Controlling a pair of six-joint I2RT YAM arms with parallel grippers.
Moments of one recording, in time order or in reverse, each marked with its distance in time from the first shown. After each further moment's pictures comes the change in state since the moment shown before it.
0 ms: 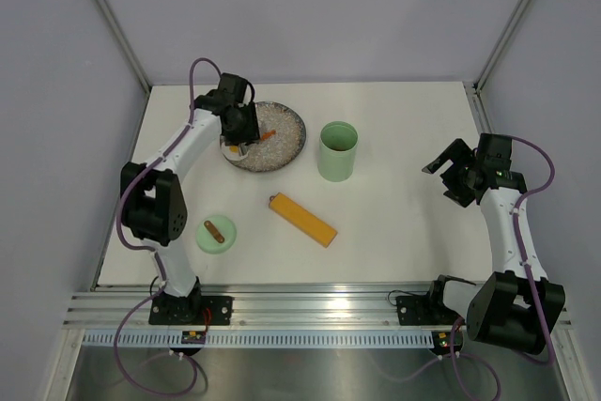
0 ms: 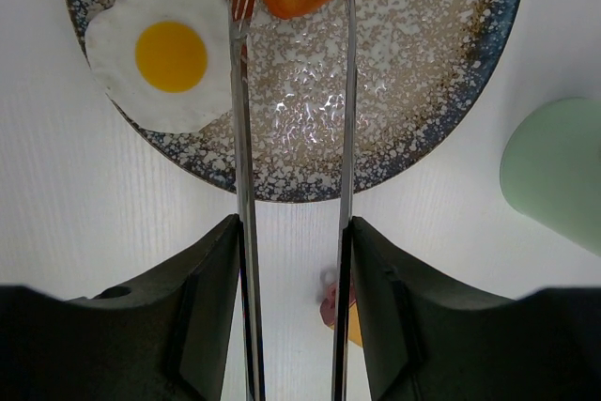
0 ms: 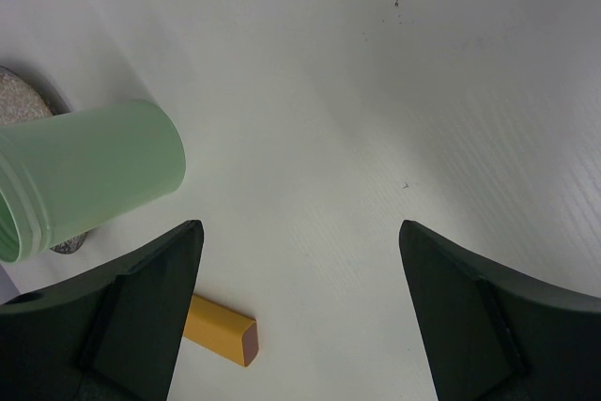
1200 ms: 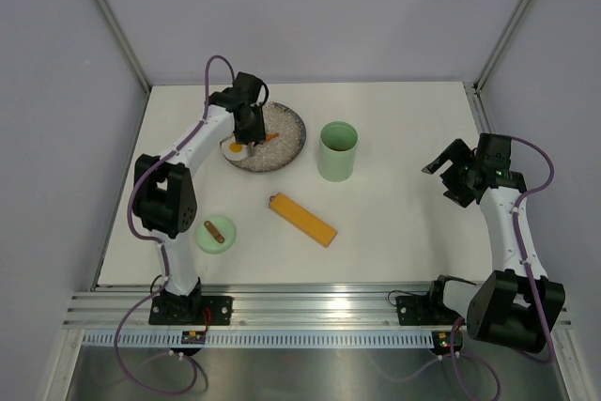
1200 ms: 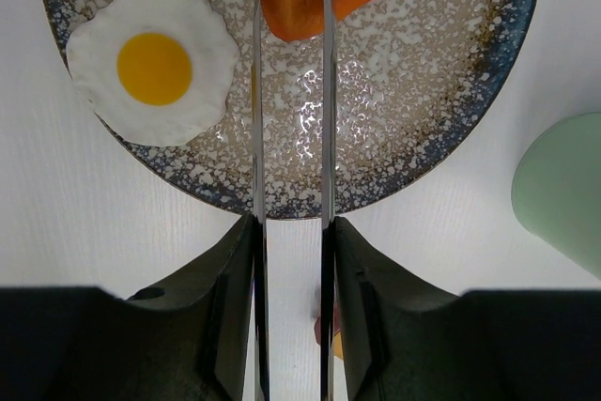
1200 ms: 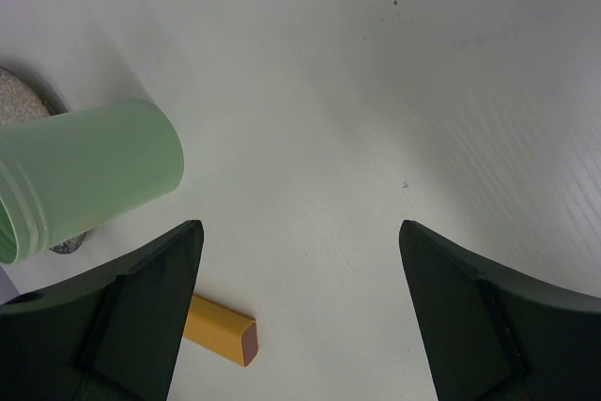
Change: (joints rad) left arm -0.063 0.097 0.089 -0.037 -0.086 -0.023; right arm 0.000 0.007 0.000 0.000 0.000 0.000
